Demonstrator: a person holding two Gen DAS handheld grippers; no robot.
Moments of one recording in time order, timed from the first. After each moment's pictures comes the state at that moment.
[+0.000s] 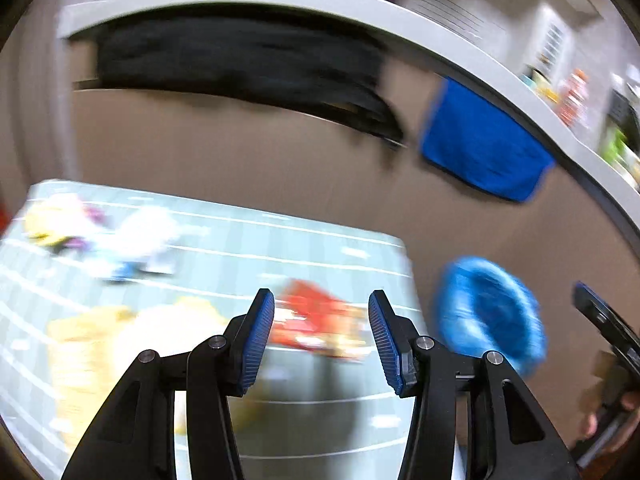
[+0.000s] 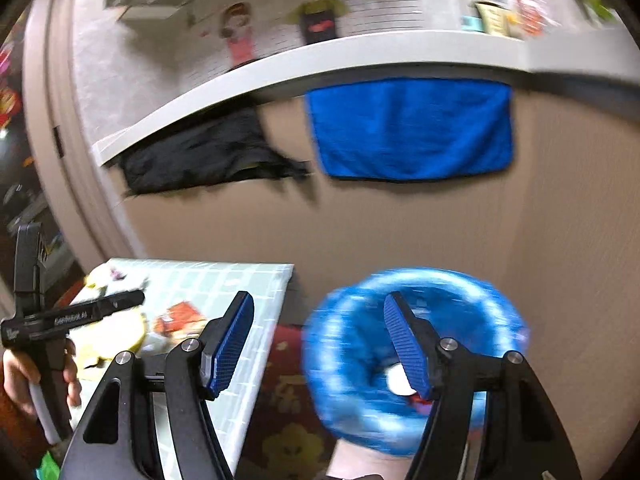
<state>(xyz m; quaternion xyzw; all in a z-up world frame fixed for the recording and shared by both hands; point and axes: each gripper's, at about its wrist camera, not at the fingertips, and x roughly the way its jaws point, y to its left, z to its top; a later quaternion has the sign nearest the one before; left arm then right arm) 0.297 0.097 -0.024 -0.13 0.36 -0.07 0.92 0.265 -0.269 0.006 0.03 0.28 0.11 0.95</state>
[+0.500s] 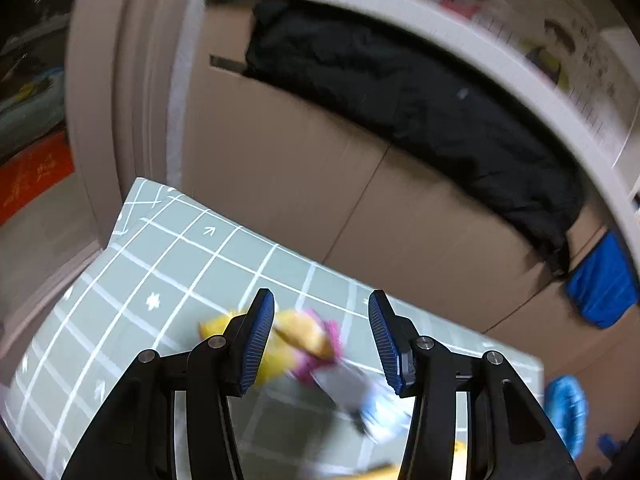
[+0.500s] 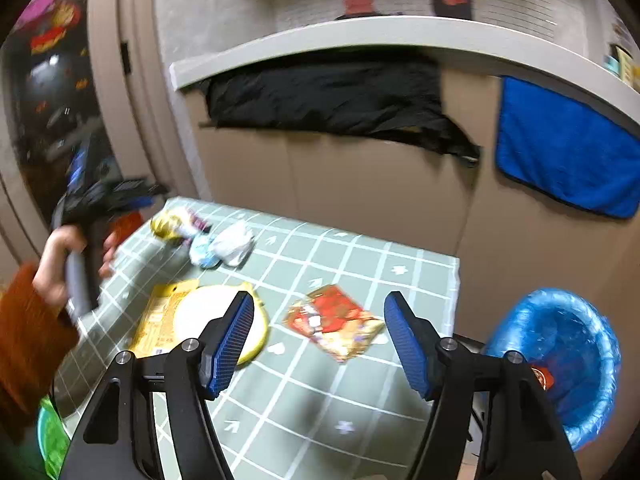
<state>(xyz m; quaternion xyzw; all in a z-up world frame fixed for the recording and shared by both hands) 0.406 0.339 -0.057 -0.21 0.36 0.06 0.91 0.271 -0.065 -0.016 -0.06 0.33 0.21 0.92</state>
